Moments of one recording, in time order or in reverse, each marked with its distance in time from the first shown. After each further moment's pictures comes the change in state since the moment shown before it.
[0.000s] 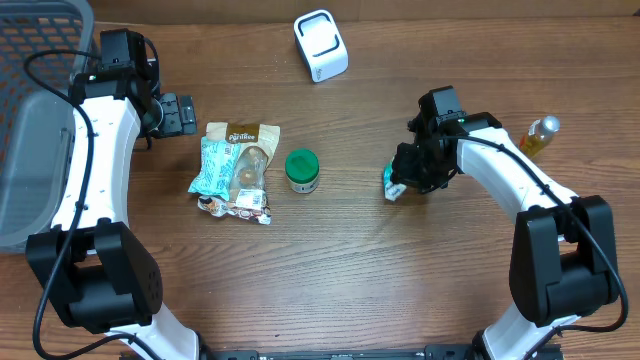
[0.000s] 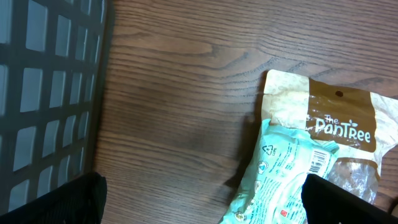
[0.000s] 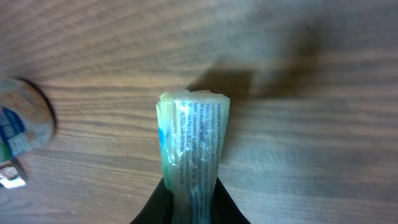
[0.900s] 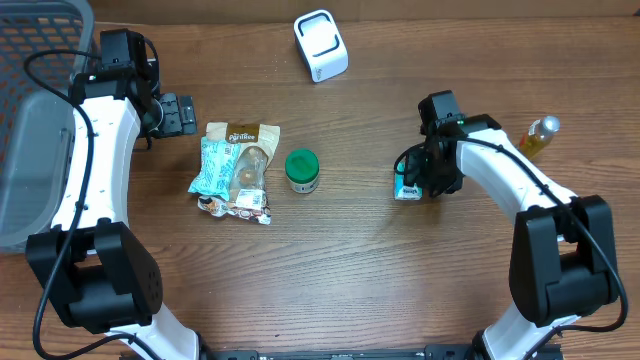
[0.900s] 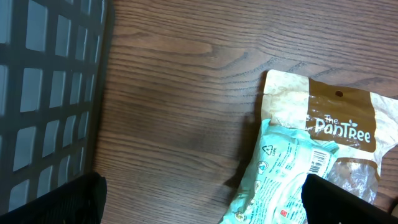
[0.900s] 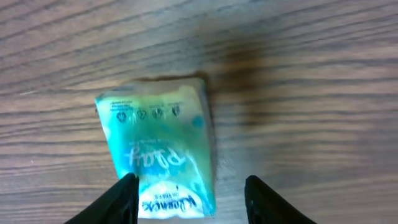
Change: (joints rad) left arm 0.000 0.000 0.000 0.000 0.000 0.000; right arm 0.007 -0.001 0.006 -0.066 0.266 0.005
